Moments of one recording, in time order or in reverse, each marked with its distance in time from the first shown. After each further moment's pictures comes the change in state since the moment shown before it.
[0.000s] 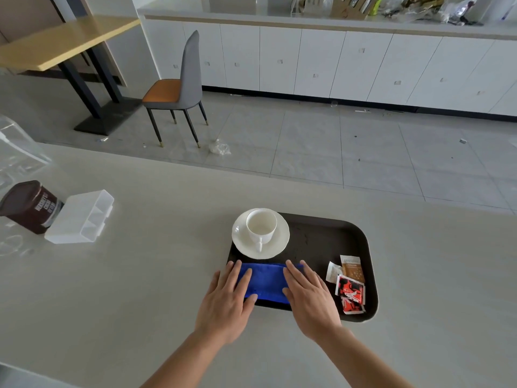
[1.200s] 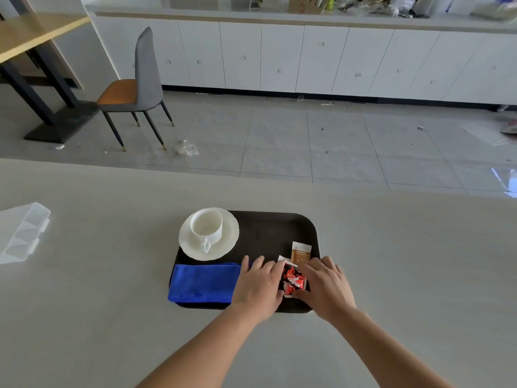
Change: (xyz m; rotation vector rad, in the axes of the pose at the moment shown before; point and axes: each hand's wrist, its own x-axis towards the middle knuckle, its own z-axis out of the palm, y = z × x) left_hand 0.077 0.159 0.014 0.002 -0.184 0.246; right_hand -0.034 0.114 -0.063 -0.141 0.048 0.168
